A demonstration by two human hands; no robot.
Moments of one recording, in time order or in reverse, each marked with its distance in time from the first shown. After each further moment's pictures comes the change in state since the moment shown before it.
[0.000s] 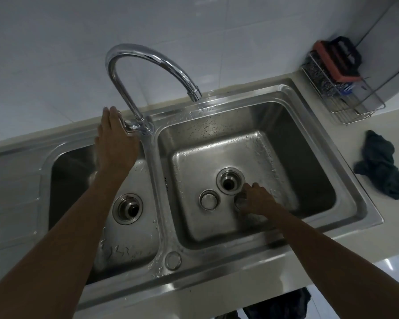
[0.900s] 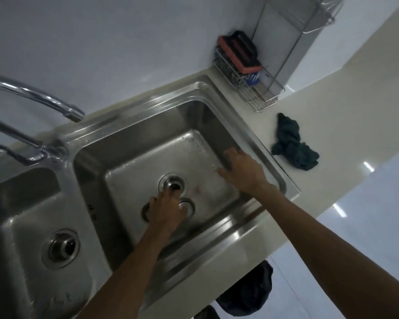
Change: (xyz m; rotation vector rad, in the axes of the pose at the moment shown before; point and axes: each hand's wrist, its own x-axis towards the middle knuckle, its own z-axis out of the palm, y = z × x) left_hand -0.171 0.155 0.173 0.260 -0.709 0.372; right_hand -0.063 0.086 -0.116 0.165 0.382 0.095
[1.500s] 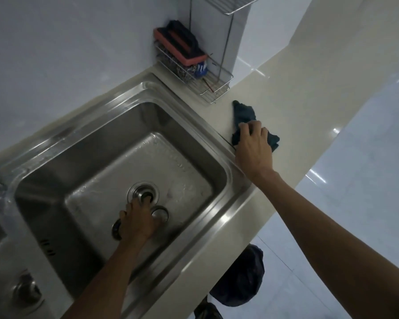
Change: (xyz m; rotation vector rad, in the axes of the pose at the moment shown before) left_hand 0.031 0.010 0.023 0.113 -0.107 -0.028; right_hand -0.011 0.098 -0.033 -0.129 0.410 0.276
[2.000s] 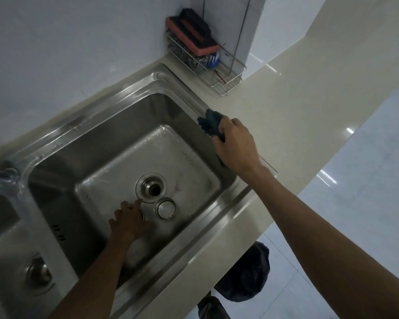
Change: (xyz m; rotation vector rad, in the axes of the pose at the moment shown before) left_hand -0.004 -0.055 0.018 -0.104 -0.229 -0.145; right_hand -0.013 -0.063 -0.020 0.335 -0.047 -0.174
